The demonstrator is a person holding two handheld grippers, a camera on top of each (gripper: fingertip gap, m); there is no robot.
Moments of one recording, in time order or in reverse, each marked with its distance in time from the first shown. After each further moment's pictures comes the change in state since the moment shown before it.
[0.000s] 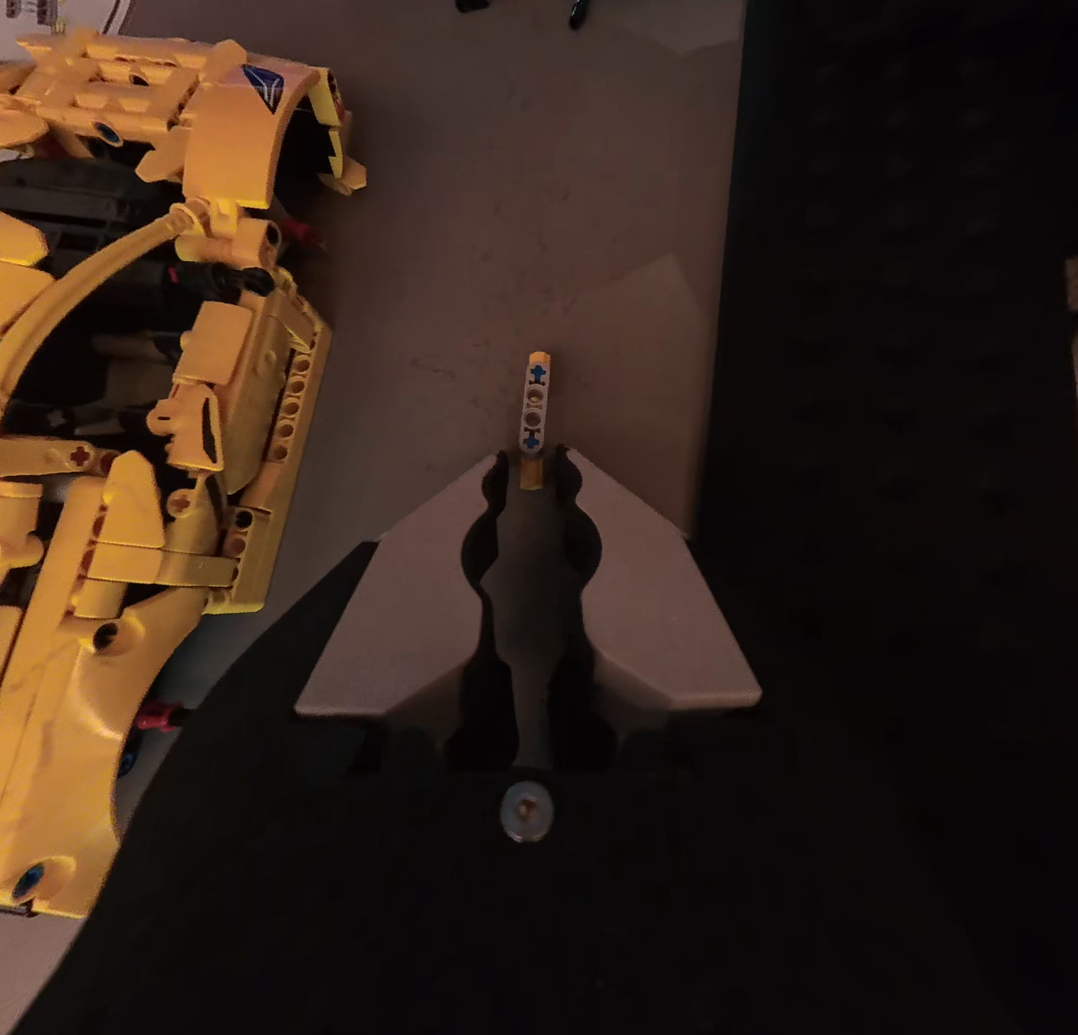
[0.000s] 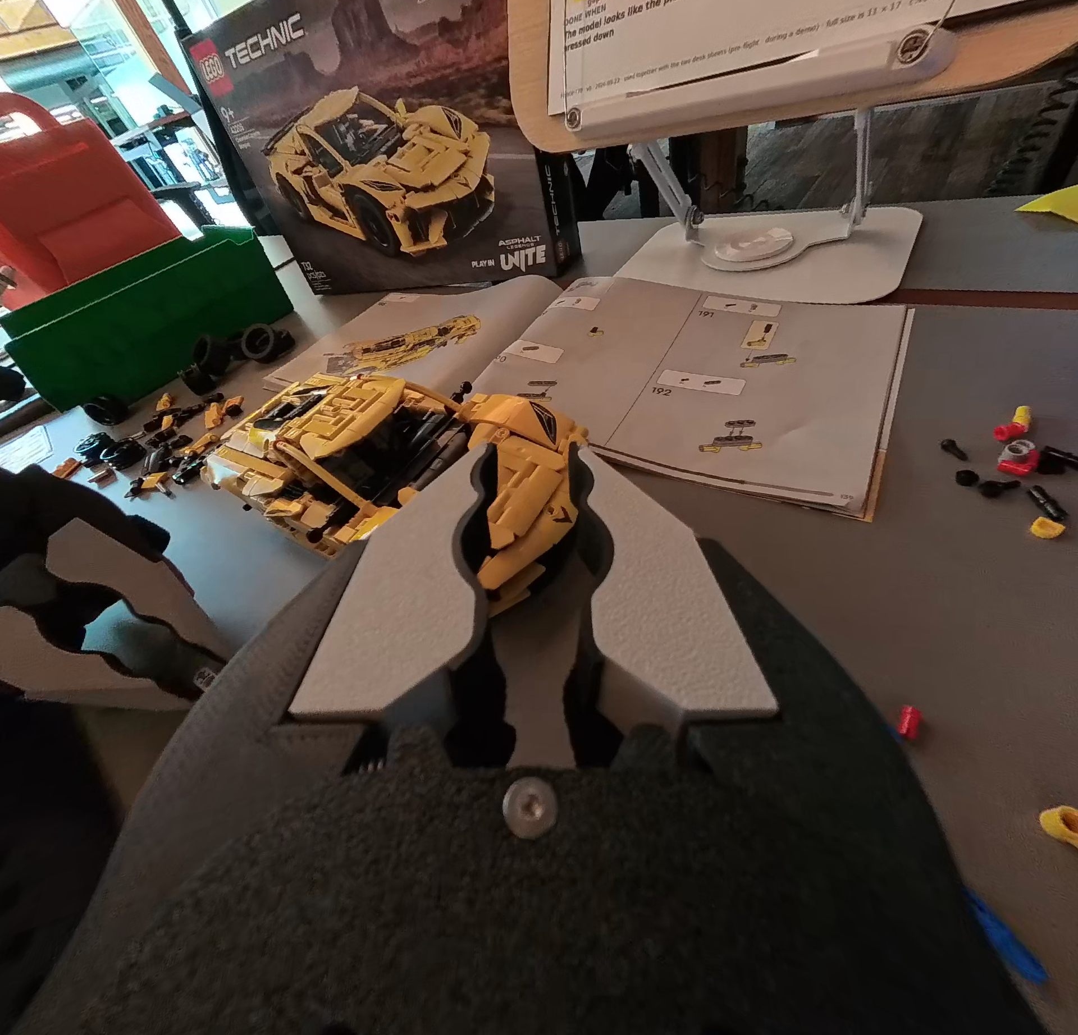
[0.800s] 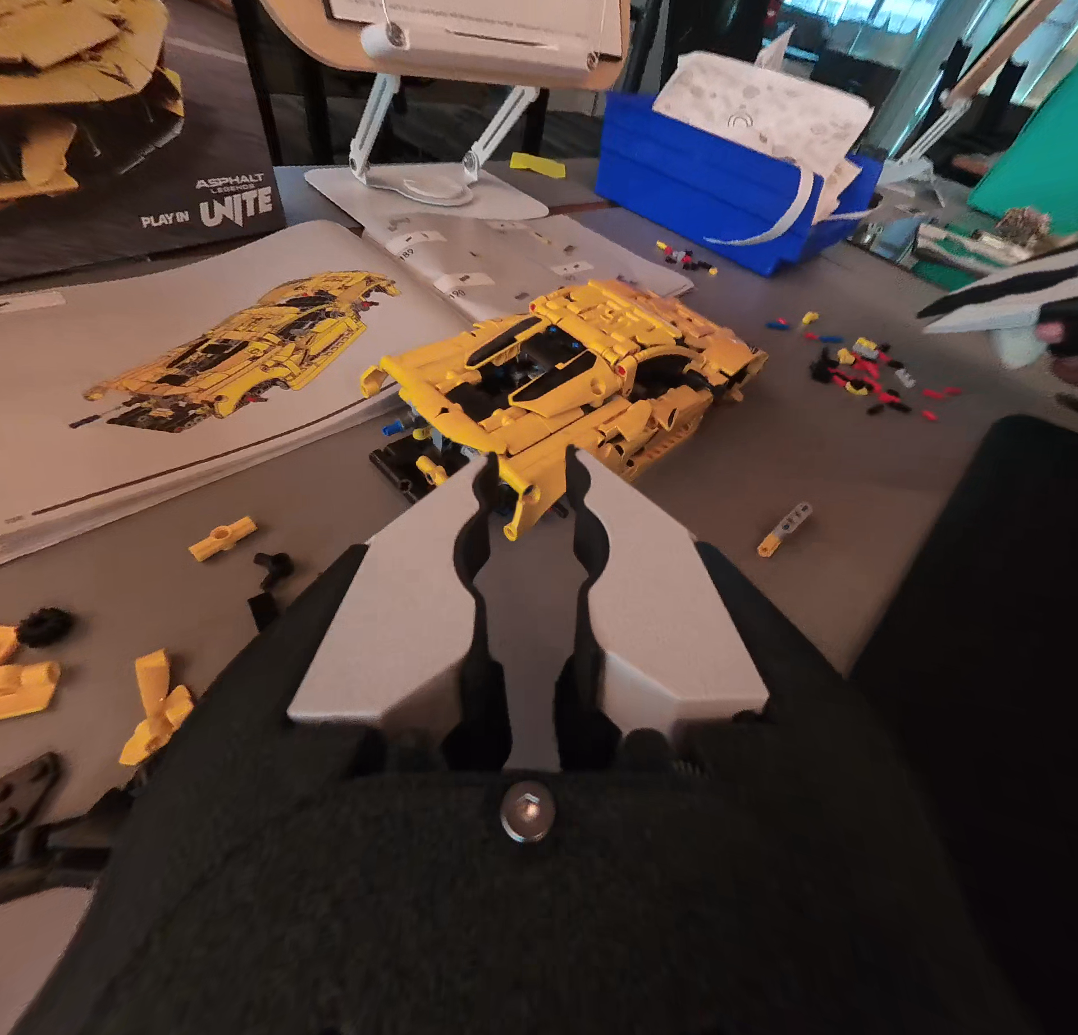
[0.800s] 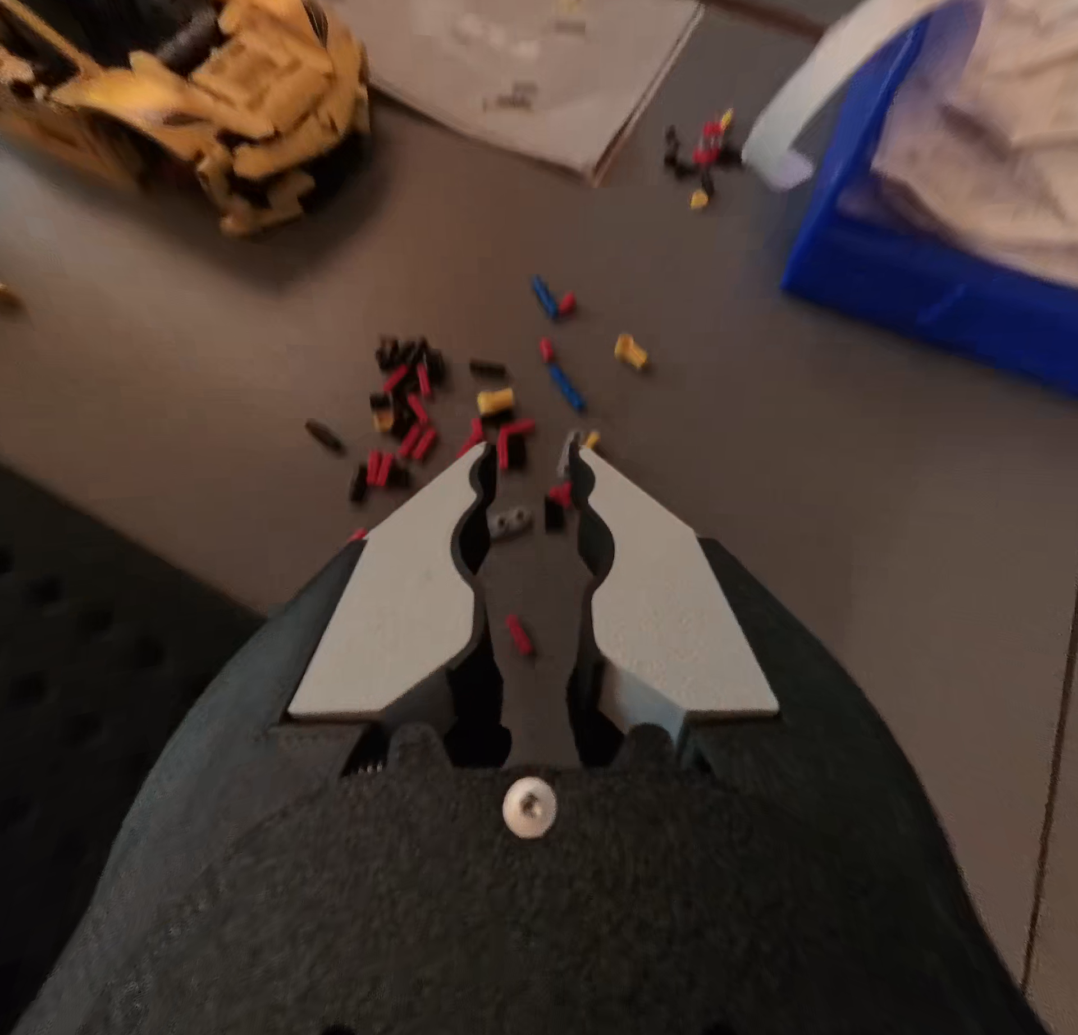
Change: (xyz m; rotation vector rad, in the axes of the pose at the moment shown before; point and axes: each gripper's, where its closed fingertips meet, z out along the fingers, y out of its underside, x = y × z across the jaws) left arm -0.099 0.025 -0.133 0.519 -0.502 -0.476; right arm 0.087 0.065 -0.154 -0.426 0.225 -0.219
